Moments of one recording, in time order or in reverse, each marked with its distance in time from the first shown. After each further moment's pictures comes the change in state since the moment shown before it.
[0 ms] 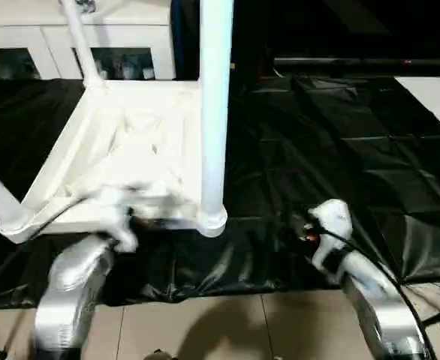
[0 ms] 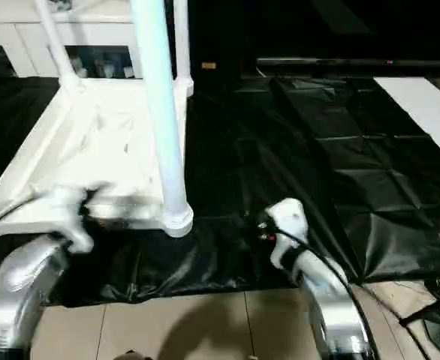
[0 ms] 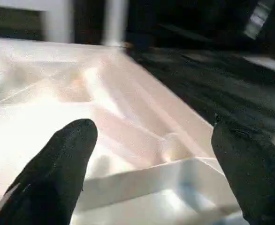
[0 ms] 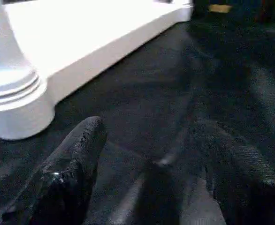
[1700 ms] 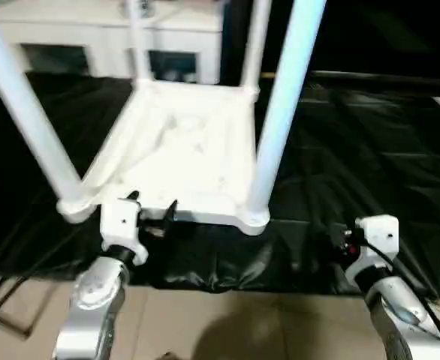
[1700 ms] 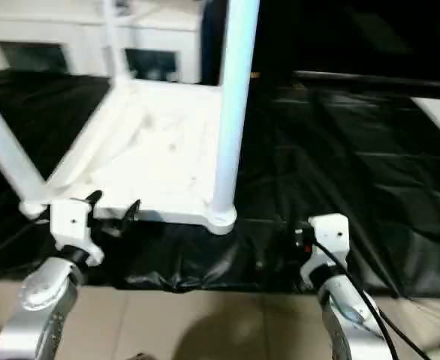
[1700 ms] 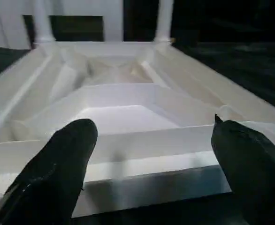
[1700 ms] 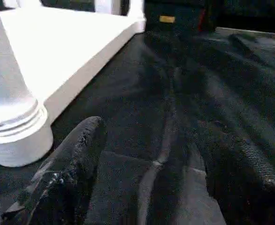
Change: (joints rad) left arm 0.071 -0.068 -0.126 -0.097 0.188 0.001 0.187; right arm 0.175 0.007 -0.120 -0.263 0.018 0.129 -0.197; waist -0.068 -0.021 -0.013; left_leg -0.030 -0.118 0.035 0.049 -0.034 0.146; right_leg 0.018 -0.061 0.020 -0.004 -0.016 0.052
